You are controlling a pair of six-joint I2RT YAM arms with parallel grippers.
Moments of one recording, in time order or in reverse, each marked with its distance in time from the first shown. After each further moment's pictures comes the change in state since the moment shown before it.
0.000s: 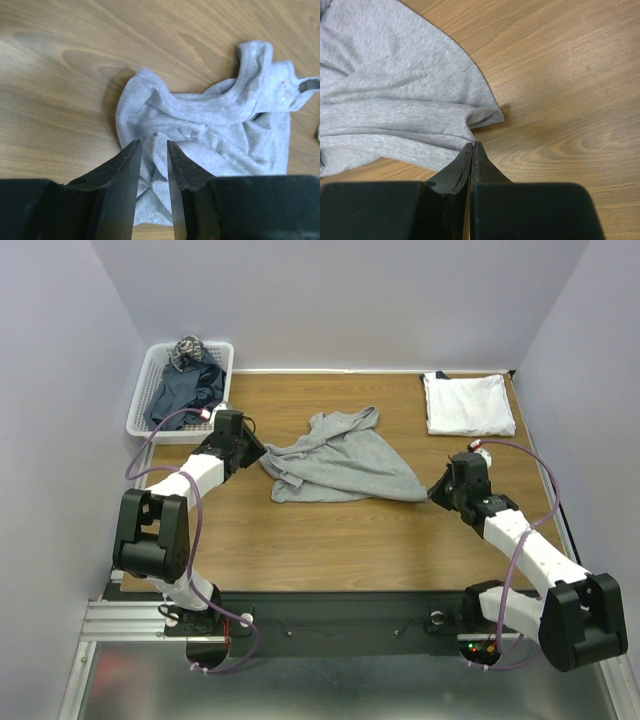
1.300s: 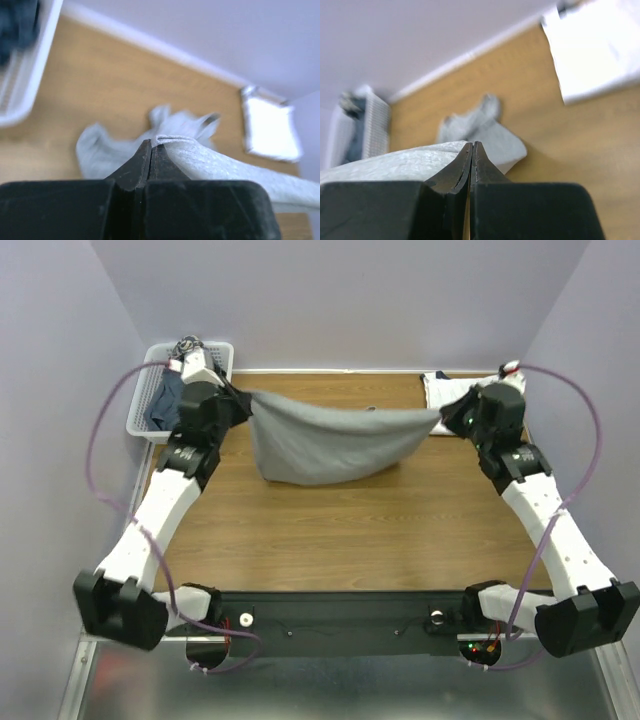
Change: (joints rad) left arm -0.061 -0.317 0.169 -0.067 -0.103 0.195; right arm -0.013 0.075 0.539 -0.084 0.039 -0.040
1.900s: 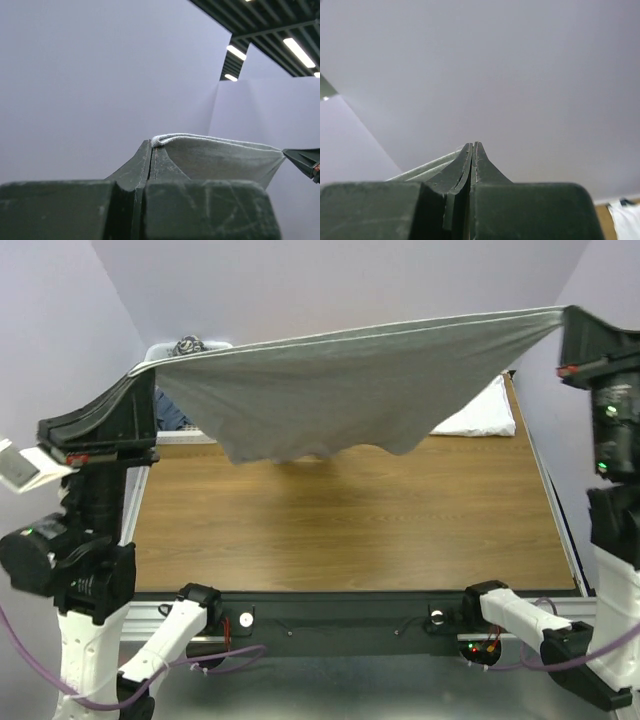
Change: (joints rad) left arm 0.000 -0.561 0.219 0.335 0.222 0.147; right arm -0.002 -0.130 0.716 -0.016 0.045 -0.143
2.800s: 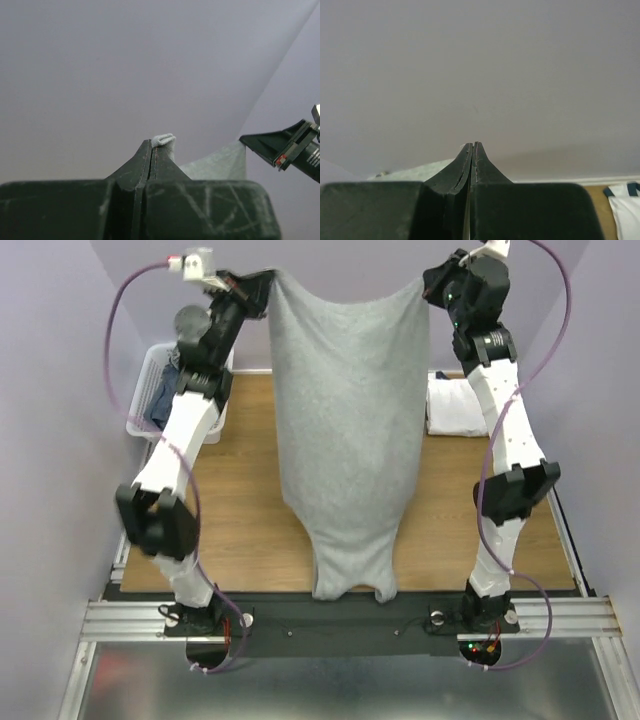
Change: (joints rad) left arm 0.043 0.967 0.369 0.286 0.097 -0.106; right arm -0.011 0.961 0.534 0.072 -0.112 -0.072
